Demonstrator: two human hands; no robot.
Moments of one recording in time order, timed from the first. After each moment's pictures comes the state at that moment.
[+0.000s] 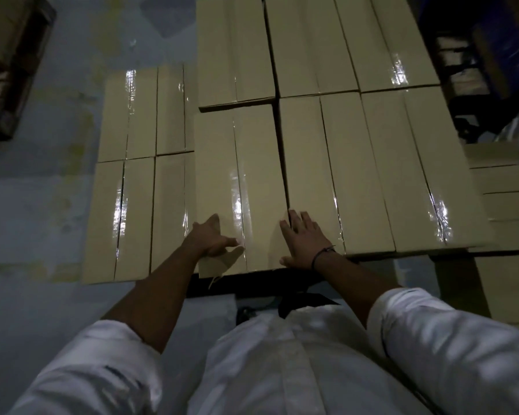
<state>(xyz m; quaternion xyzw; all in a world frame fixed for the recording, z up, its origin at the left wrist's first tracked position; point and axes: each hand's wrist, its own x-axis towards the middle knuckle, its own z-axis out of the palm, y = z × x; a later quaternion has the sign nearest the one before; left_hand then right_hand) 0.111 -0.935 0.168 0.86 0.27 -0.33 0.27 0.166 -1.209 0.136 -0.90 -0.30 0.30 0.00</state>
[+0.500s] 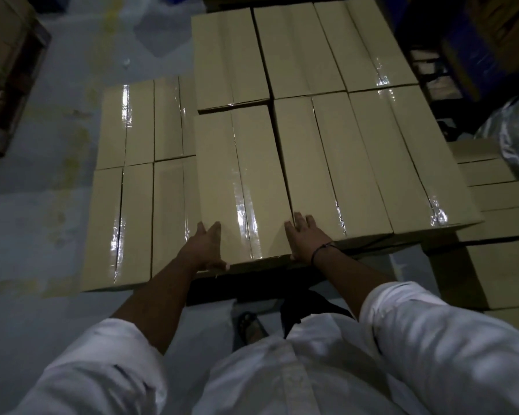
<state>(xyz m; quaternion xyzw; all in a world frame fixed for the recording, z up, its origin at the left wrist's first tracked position) 0.053 -0.925 0.160 0.91 0.12 -0.34 0.18 0.132 -1.203 0.132 -0.92 -0.25 0.32 -0.03</state>
